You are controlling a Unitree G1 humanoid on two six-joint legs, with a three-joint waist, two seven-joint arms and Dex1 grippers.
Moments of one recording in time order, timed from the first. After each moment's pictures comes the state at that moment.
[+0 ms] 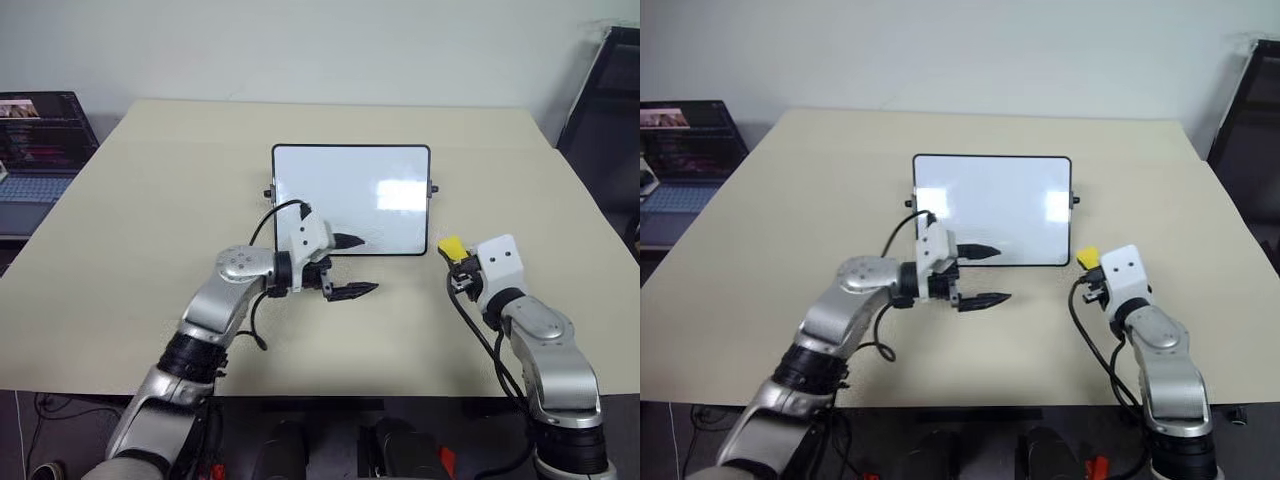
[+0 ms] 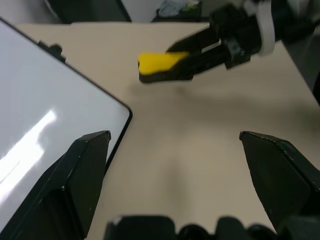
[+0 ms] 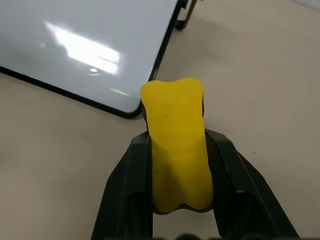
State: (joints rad) left arm -0.63 0.37 -0.26 0.13 -0.26 0.22 -1.07; right arm -0.14 -0.27 -0.10 -0.46 -0.10 0.77 0.33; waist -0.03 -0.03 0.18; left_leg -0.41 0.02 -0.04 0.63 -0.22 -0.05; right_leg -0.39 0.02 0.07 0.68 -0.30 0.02
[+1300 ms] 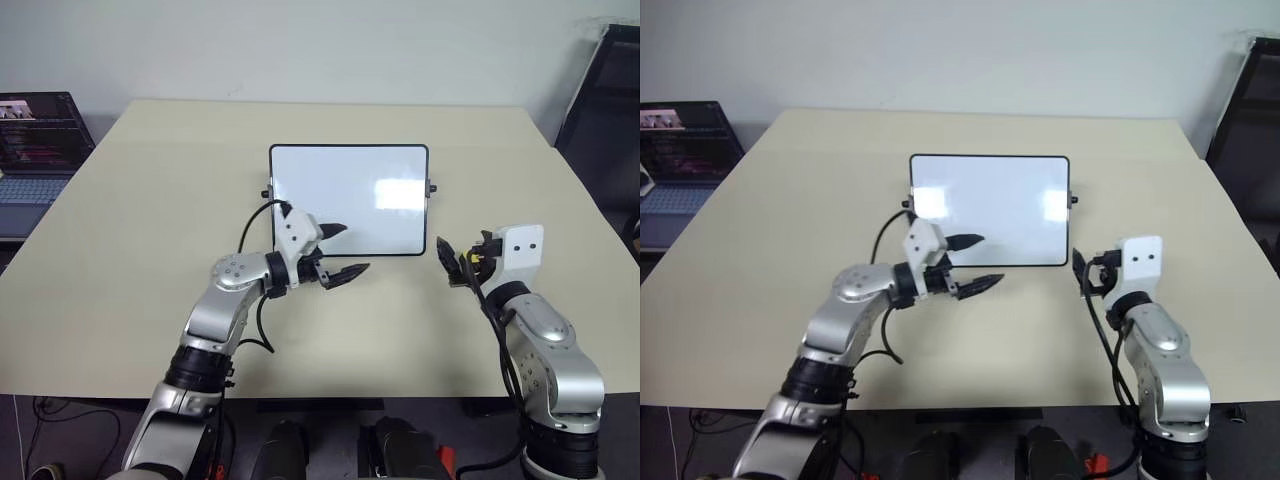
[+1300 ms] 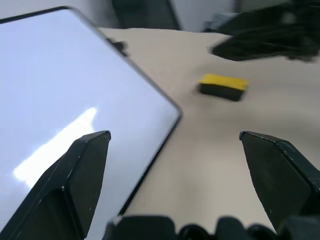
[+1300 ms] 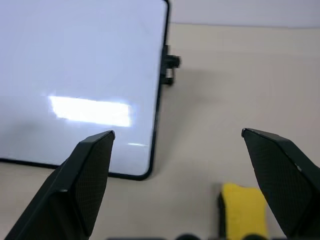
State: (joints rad) left arm -0.42 0.32 -0.07 -0.05 -0.19 0.27 -0.79; right arm -0.13 -0.19 -0.12 -0.54 0.14 0.66 0.20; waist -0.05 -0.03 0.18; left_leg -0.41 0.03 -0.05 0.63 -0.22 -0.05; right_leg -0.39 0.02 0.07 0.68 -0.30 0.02
